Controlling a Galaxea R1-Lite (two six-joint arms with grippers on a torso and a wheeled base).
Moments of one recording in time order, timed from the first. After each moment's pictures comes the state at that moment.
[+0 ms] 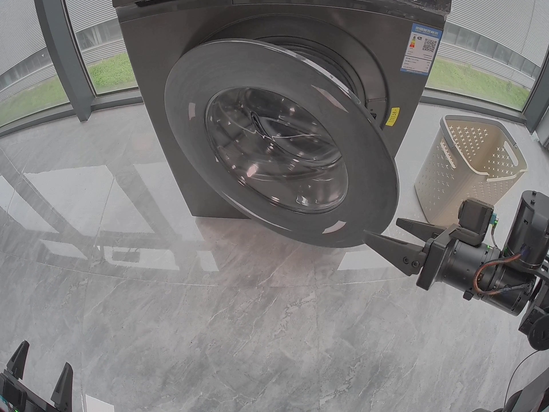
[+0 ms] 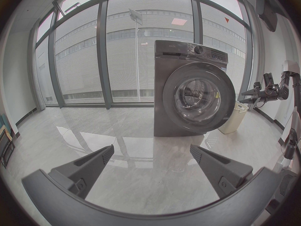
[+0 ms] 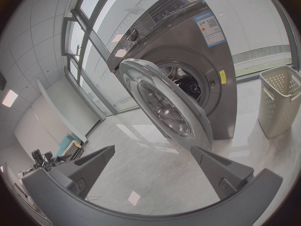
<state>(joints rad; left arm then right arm) 0.00 0.02 -0.02 0.00 0.00 0.00 0.61 1.49 -0.45 -1.00 0.11 0.29</state>
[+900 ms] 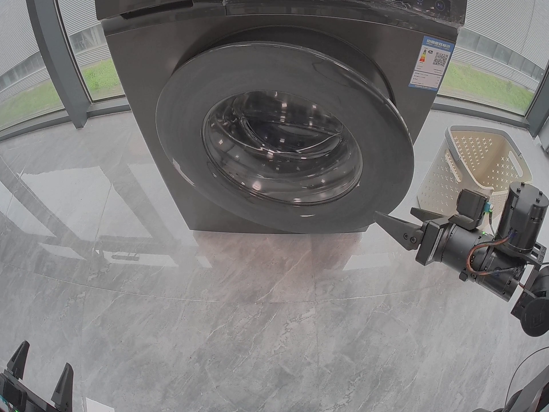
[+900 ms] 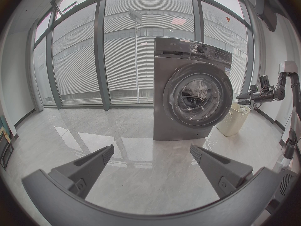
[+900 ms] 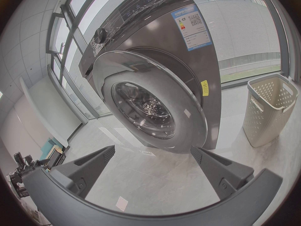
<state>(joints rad) 0.00 0.02 -0.02 0.00 0.00 0.00 0.50 1.56 -0.50 -1.00 0.04 0.26</state>
